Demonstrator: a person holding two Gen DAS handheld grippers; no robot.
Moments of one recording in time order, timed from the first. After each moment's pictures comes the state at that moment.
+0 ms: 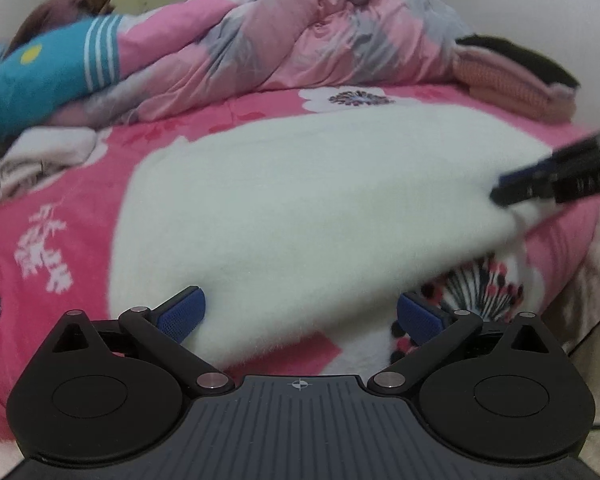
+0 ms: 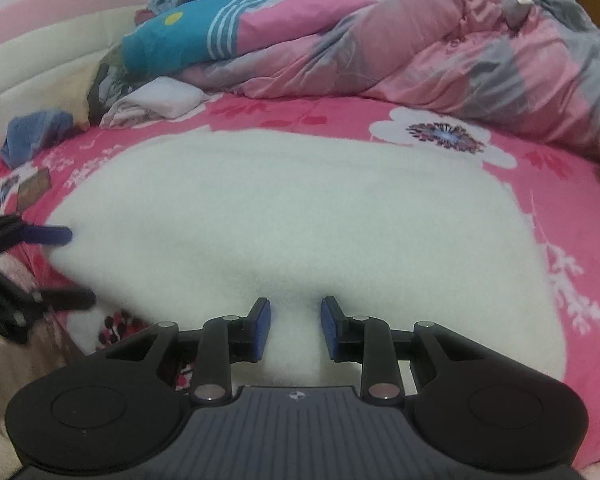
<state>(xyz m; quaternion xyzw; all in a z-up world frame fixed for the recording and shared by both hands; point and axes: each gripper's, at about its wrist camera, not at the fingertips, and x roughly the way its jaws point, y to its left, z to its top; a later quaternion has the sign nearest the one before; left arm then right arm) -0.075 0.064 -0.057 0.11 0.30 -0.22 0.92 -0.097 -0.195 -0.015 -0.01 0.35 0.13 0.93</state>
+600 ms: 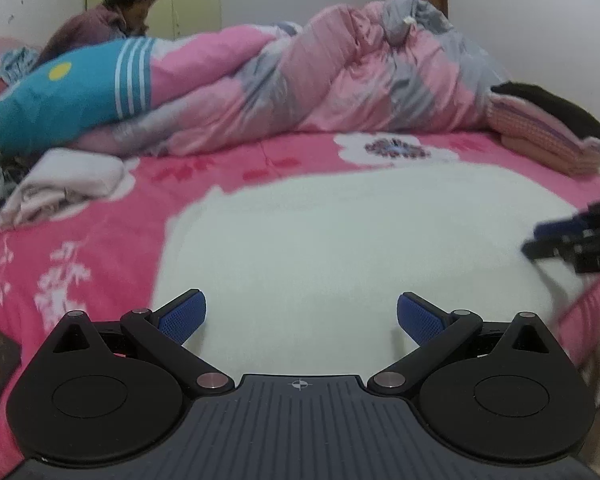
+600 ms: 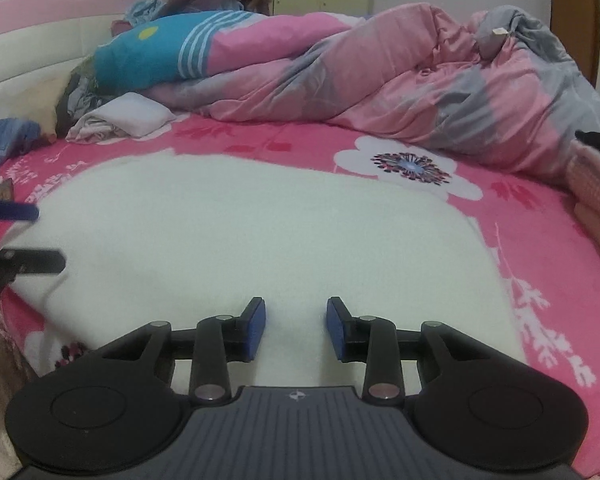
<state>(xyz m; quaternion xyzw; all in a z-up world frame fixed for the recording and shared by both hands) -0.042 0.066 -0.026 0.07 0.25 -0.19 0.95 -0.088 -0.192 -0.012 -0.05 0.31 0.07 0.95</state>
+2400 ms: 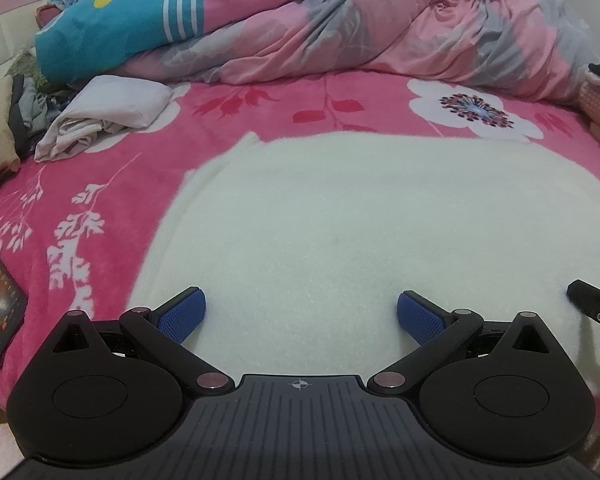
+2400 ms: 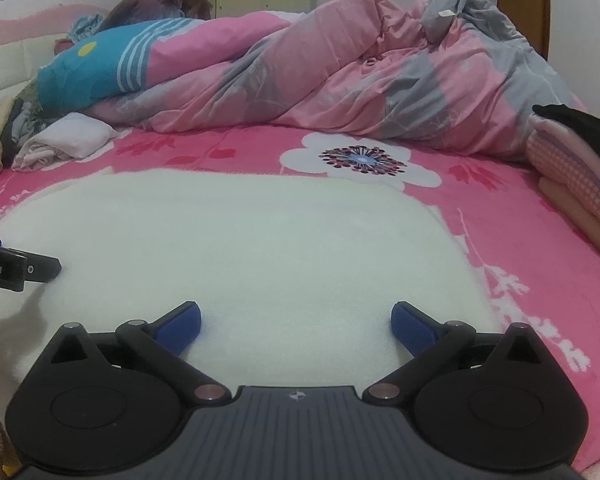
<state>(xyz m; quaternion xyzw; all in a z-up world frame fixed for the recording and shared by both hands) 0.008 0.021 -0.019 0.05 0.38 -0.05 0.92 -0.062 -0.206 -0.023 -0.01 0.30 0.00 0.95</state>
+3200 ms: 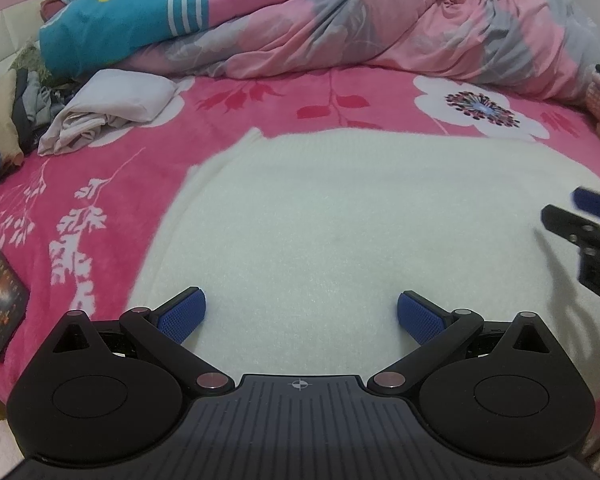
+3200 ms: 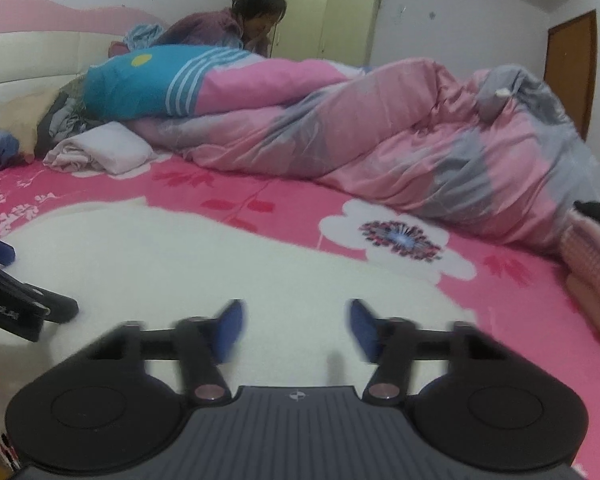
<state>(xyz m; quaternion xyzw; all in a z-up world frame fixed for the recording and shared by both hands) 0.010 0.021 -0.019 0.04 0.39 -0.05 0.92 -0.028 -0.173 -0.011 -0.09 0.24 0.05 0.97</state>
